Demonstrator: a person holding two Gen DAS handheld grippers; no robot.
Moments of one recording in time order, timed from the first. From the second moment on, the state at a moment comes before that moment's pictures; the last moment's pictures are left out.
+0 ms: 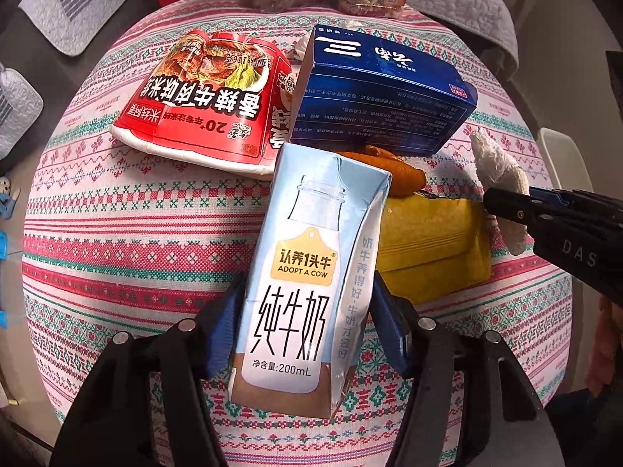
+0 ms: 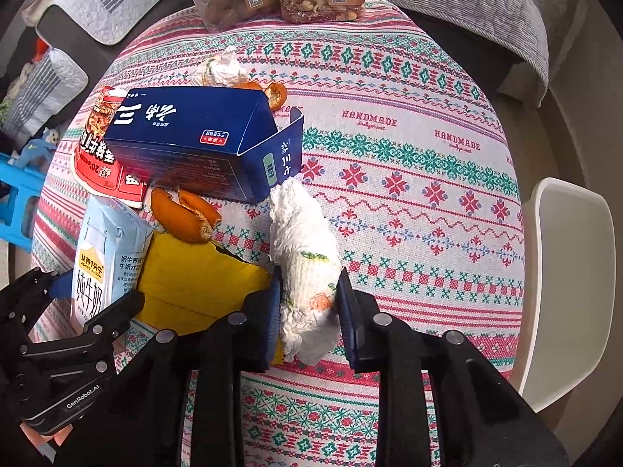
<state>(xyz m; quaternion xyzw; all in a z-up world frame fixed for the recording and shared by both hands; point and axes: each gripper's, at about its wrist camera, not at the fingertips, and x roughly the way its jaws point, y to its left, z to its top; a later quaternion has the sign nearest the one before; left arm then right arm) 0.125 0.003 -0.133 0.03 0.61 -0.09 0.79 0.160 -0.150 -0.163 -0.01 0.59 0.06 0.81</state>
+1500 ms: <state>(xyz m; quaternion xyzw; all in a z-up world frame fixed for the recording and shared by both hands) 0.099 -0.090 0.005 -0.13 0.50 -0.21 0.83 0.091 -0.280 -0.023 0.13 0.48 0.07 0.86</state>
